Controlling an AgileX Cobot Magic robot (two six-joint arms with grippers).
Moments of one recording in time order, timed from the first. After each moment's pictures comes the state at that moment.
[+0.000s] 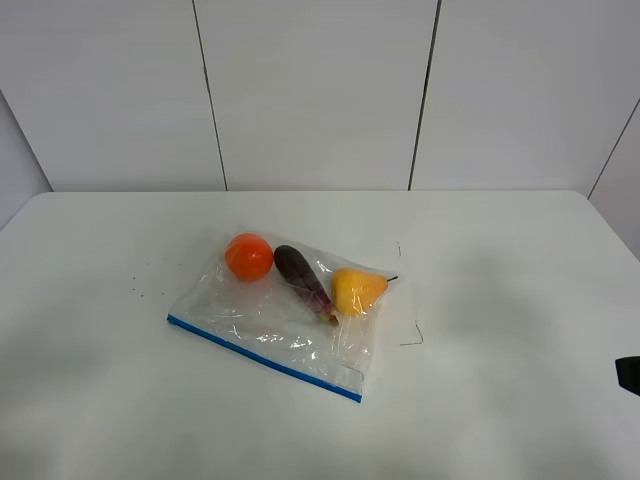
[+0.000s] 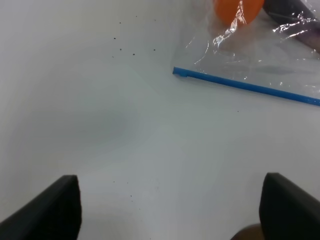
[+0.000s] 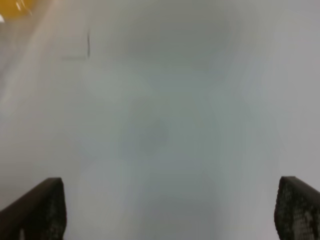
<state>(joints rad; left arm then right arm) -0.01 -0.01 -0.50 -0.05 1.06 0.11 0.05 0.48 -0.56 0.09 1.04 -0.09</state>
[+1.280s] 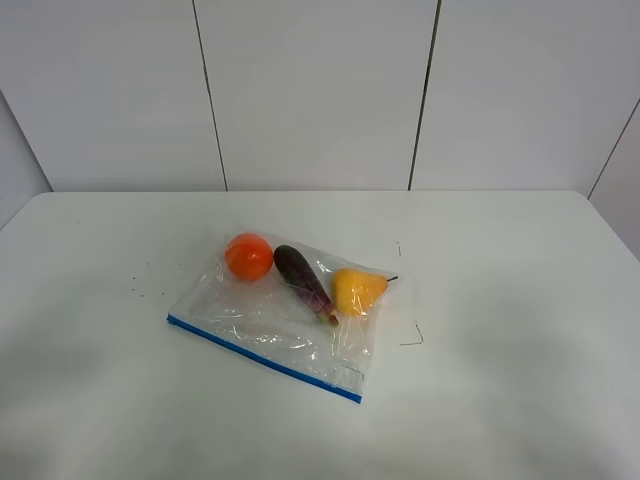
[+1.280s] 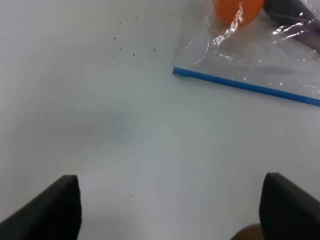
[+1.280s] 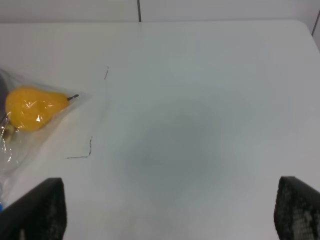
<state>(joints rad) -0.01 -0.01 -0.50 -0.05 1.06 0.11 -0.01 0.00 -0.50 0.09 1.03 -0.08</state>
